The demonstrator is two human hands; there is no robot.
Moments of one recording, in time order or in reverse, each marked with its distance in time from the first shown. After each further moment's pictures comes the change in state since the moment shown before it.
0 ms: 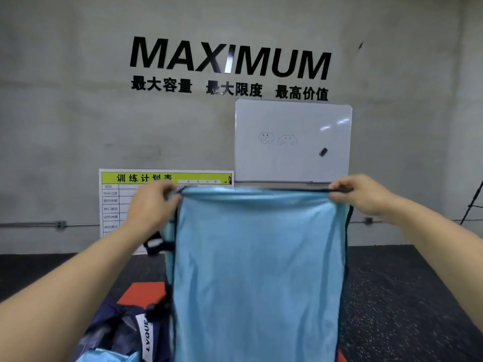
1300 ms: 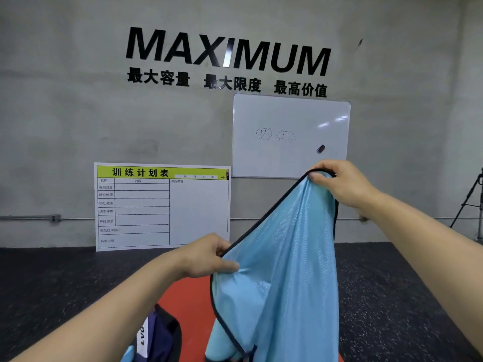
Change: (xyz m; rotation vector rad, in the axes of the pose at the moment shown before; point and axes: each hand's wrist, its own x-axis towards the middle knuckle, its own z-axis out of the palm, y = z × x) left_hand -0.075 0.043 0.068 -0.515 -0.982 -0.006; right_hand 0.004 -0.030 0.020 0.170 0.115 -0.148
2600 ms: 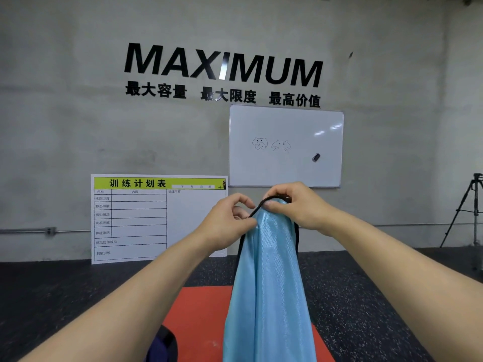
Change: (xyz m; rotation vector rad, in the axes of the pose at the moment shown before) left_hand 0.031 0.087 0.001 -0.134 0.477 0.180; right_hand -0.024 -0.043 0.044 0.066 -0.273 -0.122
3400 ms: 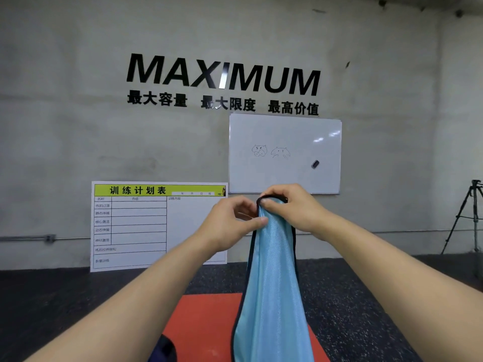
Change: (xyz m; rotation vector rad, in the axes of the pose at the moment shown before) left_hand -0.005 0.025 -0.002 0.024 0.028 0.120; right_hand 0.003 -0.012 -0.002 0.023 0.078 -0.043
